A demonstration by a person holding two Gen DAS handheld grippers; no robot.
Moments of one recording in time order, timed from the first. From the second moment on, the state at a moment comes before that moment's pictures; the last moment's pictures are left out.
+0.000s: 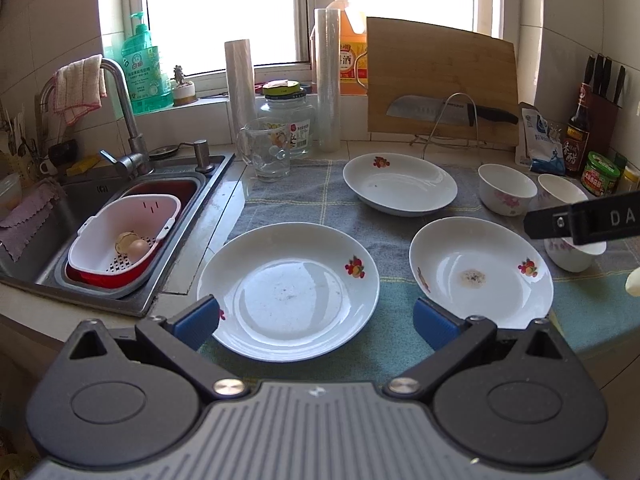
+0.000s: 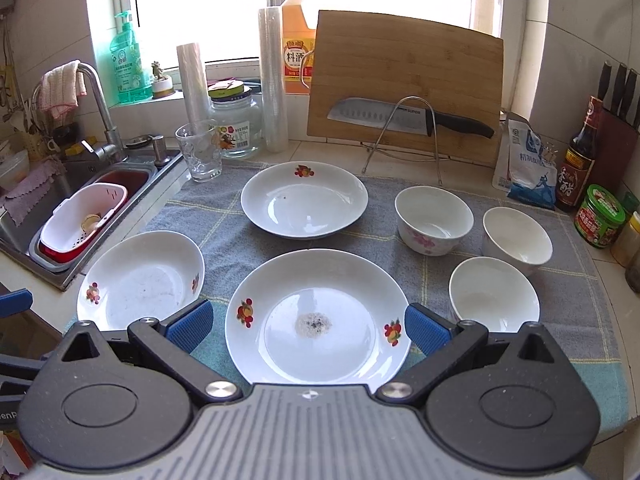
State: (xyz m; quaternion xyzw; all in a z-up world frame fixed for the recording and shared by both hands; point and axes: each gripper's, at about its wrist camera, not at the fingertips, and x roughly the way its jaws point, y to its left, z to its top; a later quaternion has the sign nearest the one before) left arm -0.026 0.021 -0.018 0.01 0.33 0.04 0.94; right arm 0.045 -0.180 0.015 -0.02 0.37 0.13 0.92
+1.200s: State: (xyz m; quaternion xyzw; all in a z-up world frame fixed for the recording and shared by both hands) left arm 0.026 0.082 -0.120 0.02 0.39 -0.02 0.92; right arm 0.150 -0.079 -0.030 -0.03 0.41 0.28 0.87
